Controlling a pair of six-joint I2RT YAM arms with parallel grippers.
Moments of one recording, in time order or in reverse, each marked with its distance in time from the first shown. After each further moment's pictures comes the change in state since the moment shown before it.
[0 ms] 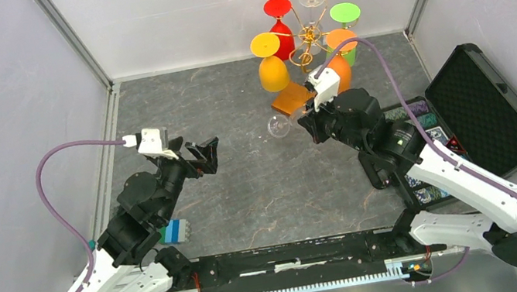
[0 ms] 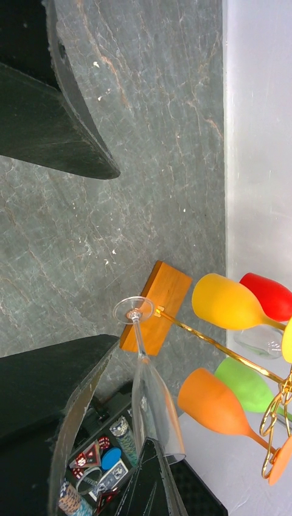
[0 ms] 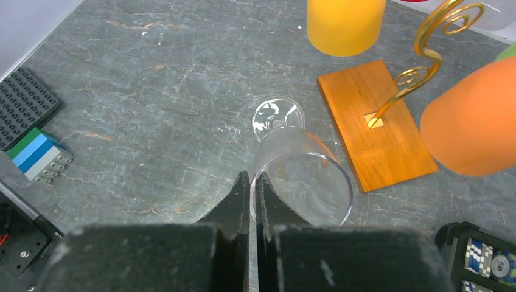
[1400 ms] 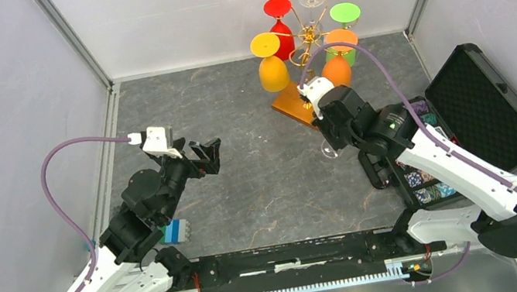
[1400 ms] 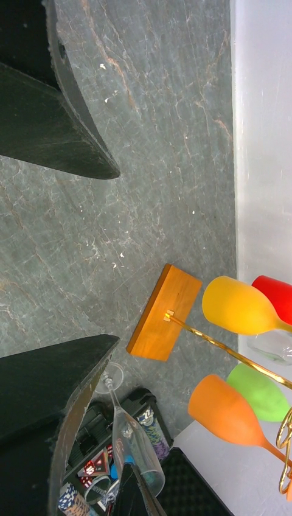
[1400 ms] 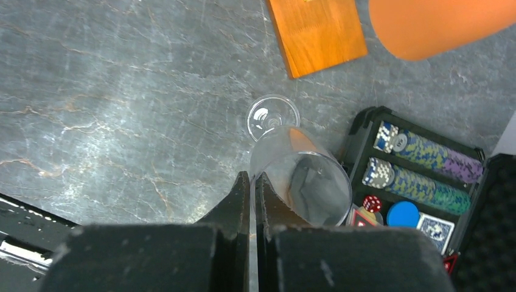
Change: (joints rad) left arm 0.000 0.021 0.001 -0.020 0.003 0.000; right arm -0.011 0.120 0.183 -0.507 0.127 -0.084
